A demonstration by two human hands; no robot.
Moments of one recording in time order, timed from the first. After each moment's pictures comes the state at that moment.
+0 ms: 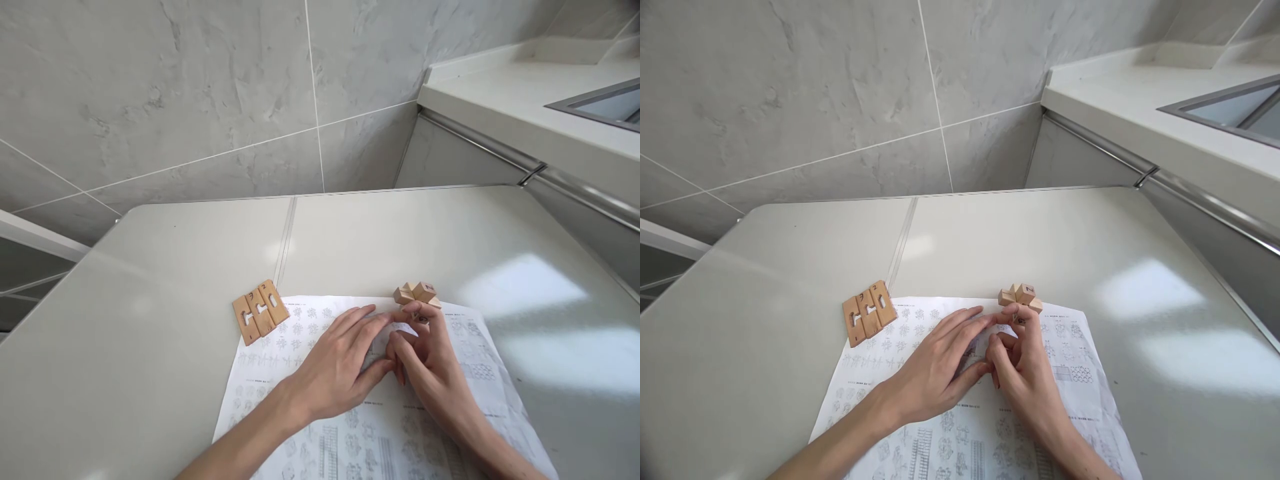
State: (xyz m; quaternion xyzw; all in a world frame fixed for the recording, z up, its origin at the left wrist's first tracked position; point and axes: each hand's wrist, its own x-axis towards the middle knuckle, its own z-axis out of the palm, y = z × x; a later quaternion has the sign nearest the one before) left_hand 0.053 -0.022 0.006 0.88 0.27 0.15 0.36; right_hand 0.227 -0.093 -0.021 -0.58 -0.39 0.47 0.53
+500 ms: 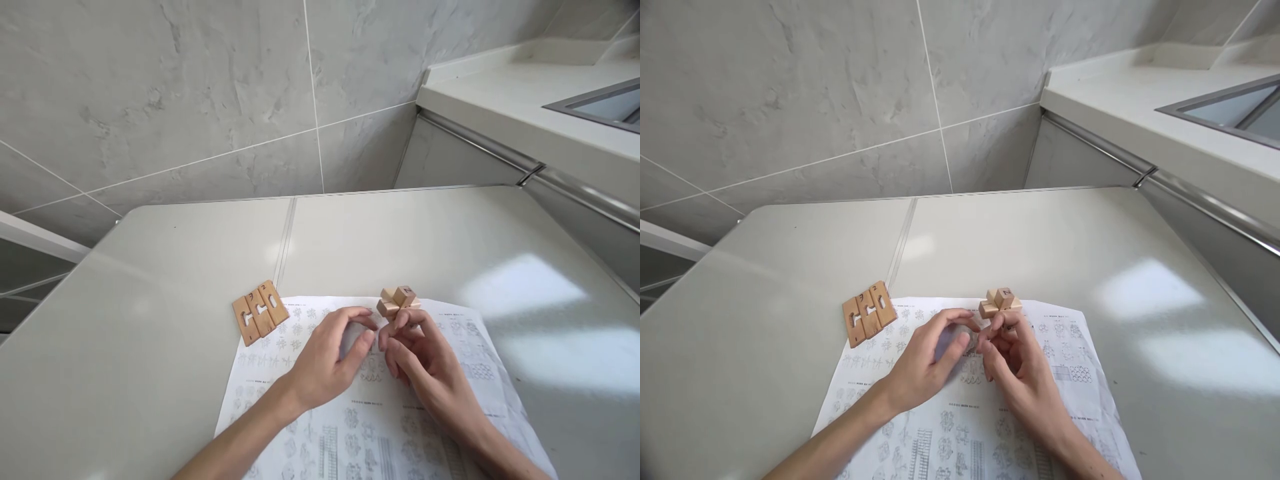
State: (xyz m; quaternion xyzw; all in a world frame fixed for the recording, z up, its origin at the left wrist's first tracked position) left_hand 0.047 -0.020 0.002 0.76 0.38 0.23 0.48; right_hand 0.230 -0.093 -0.016 -0.50 -0.42 0.53 0.54
